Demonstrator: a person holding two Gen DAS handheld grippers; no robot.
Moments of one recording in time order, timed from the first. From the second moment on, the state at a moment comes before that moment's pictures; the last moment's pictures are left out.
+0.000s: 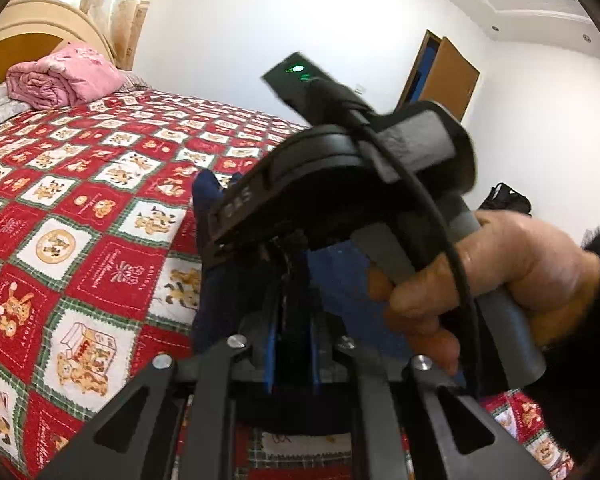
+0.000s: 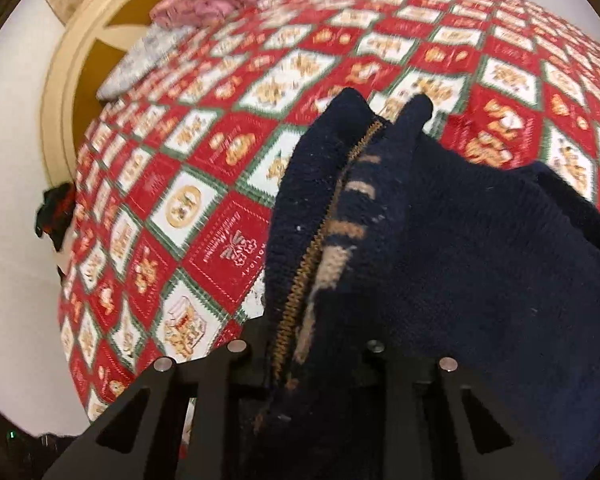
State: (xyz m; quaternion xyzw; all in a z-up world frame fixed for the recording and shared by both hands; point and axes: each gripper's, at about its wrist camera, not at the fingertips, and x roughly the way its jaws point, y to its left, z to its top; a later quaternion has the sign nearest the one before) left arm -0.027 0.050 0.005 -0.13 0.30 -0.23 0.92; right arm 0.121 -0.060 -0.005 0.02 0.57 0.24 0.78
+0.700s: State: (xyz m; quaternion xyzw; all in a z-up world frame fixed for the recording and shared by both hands) left arm -0.105 -0.124 0.026 0.00 0.33 -0.43 0.84; right arm -0.020 -0.341 -0.021 0.19 0.47 0.15 0.85
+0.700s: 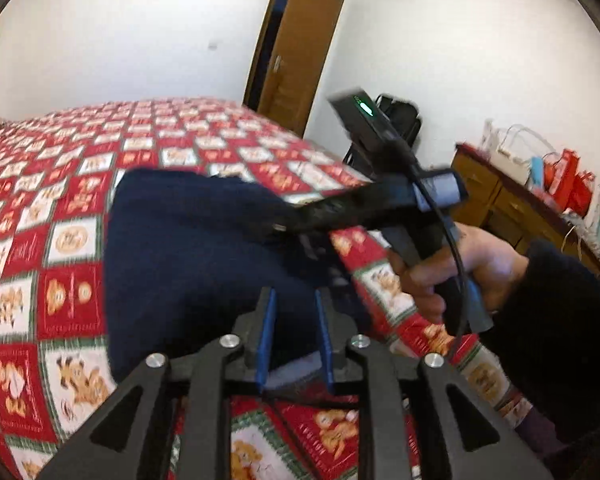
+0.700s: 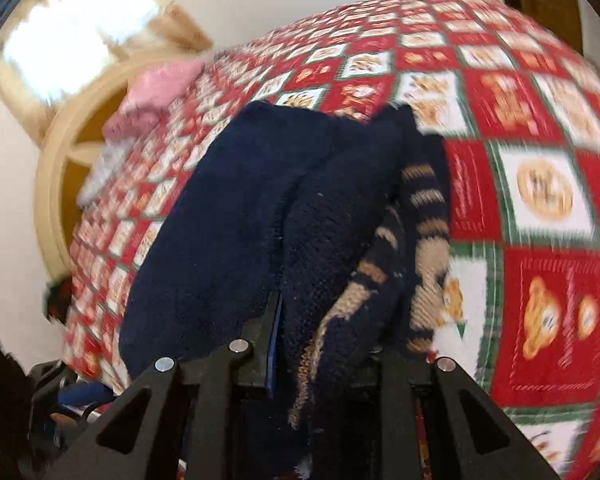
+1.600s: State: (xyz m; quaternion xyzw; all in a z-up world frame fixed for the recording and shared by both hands) left arm -0.056 -0.048 0.022 -0.04 0.34 -0.27 0.90; right arm 0.038 -0.330 -0.020 0.25 0.48 0.08 0.84
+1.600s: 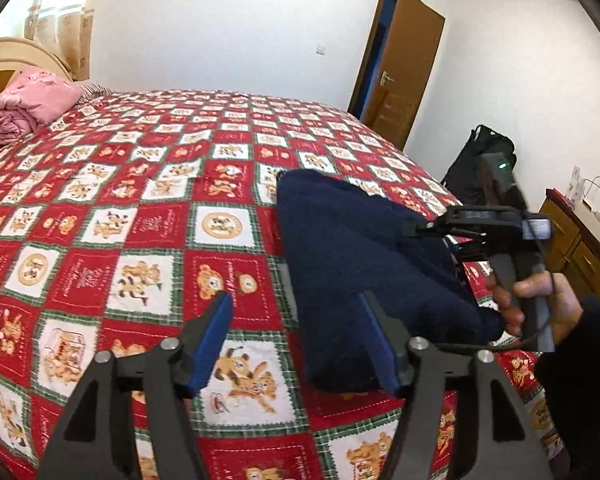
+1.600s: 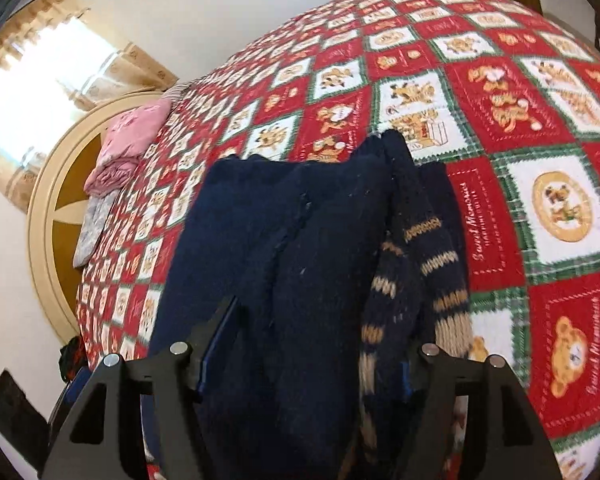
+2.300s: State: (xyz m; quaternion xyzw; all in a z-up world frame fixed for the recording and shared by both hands) left arm -0.046 -0.032 0.015 -0.07 0.35 -0.26 0.90; right arm 0.061 -0.308 0.009 0.06 0.42 0.06 0.90
